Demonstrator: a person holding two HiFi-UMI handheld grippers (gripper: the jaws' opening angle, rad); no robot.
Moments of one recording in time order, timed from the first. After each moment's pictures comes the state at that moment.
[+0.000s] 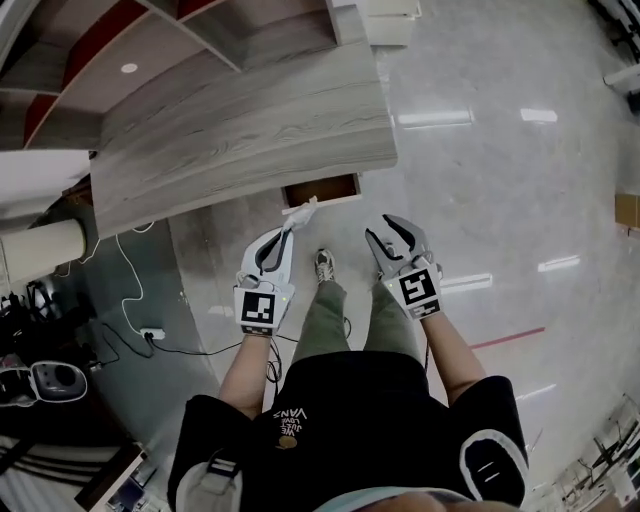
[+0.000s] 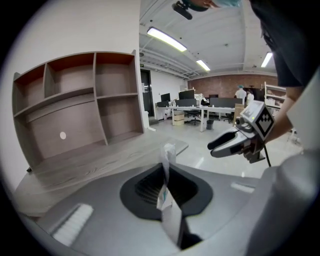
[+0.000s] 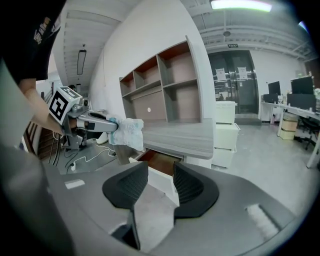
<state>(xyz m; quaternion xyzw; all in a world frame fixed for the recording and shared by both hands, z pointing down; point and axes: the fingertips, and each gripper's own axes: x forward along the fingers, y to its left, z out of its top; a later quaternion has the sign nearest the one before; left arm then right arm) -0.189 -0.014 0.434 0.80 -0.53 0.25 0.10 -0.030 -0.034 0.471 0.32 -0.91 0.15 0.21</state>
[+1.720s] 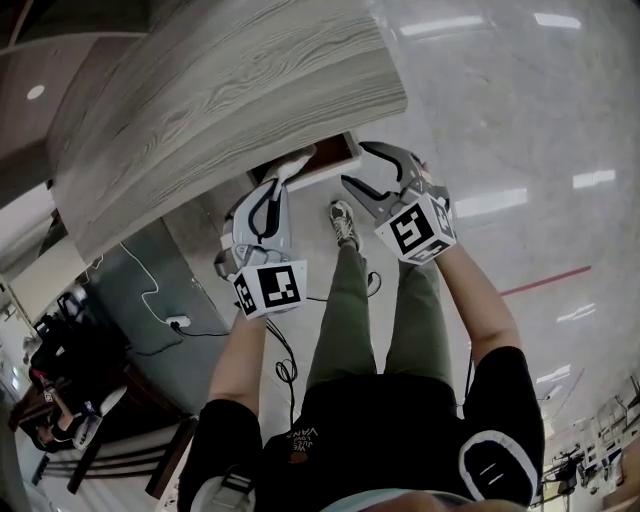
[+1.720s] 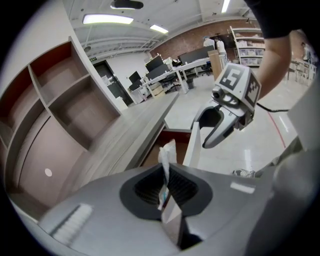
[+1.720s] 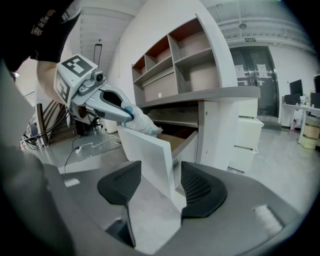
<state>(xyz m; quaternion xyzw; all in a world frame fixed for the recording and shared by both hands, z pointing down) -0.175 -0.062 0.555 0.76 -0.43 0.48 -0.02 -0.082 -0.066 0.621 0.24 -0.94 0.12 0.21</state>
